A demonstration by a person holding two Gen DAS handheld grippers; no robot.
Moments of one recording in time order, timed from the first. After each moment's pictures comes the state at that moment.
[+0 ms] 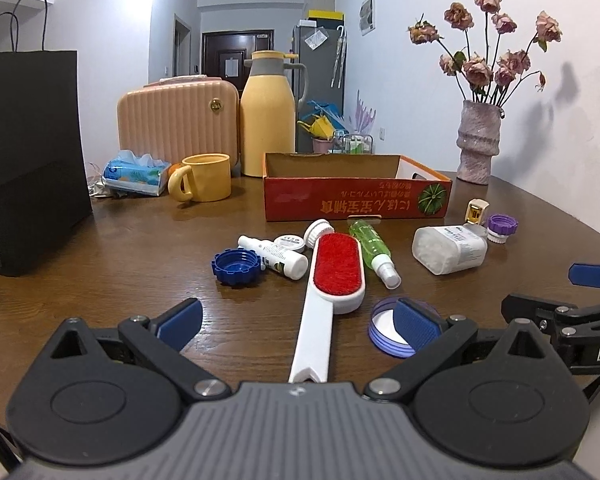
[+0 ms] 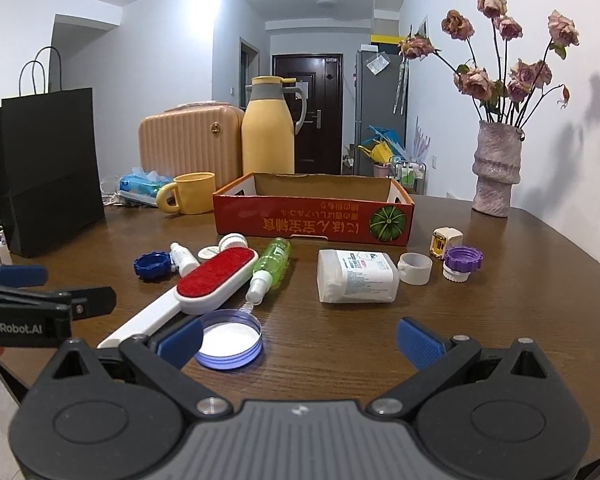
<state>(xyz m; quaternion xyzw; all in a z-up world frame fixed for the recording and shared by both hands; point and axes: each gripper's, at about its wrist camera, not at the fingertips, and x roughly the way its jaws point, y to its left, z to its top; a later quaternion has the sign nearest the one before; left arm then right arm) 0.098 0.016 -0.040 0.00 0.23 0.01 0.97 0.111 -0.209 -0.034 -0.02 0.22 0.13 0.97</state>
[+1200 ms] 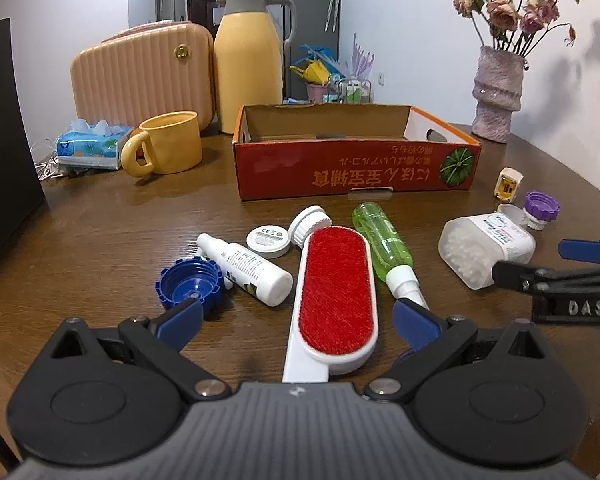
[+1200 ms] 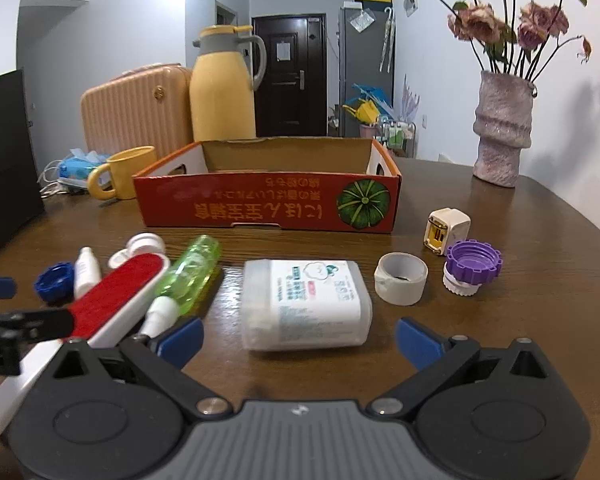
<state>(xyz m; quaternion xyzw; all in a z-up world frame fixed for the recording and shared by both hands) 0.224 0.001 -0.054 0.01 0.32 0.00 0.95 0.254 -0.228 -0.063 -0.01 0.28 0.11 0.95</state>
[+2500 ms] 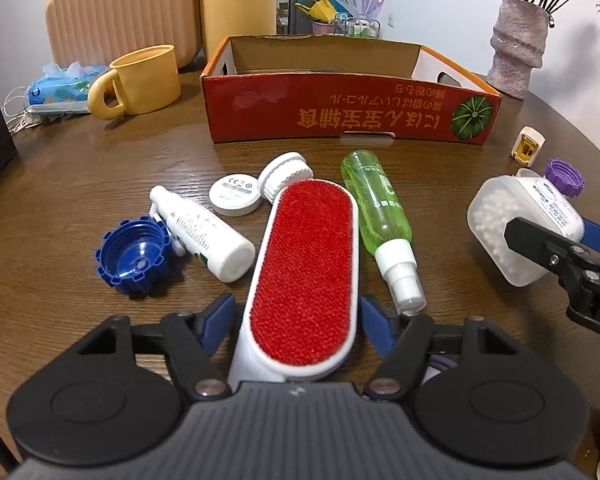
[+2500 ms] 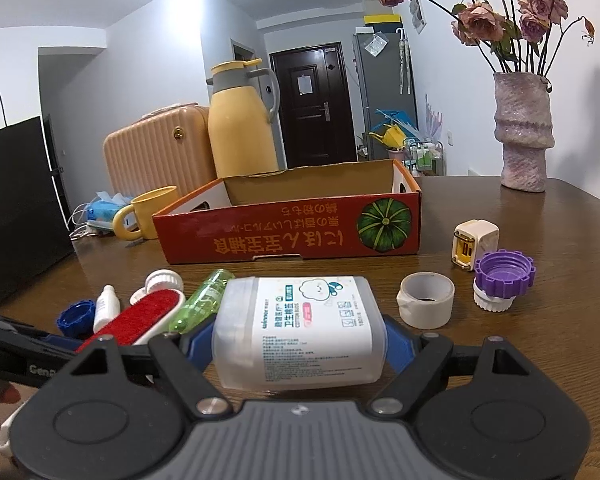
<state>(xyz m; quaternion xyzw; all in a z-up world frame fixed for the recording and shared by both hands) 0.272 -0.020 -0.077 -0.01 0.41 0.01 0.91 0.274 -0.247 -0.079 0.05 0.24 0.17 0.96</state>
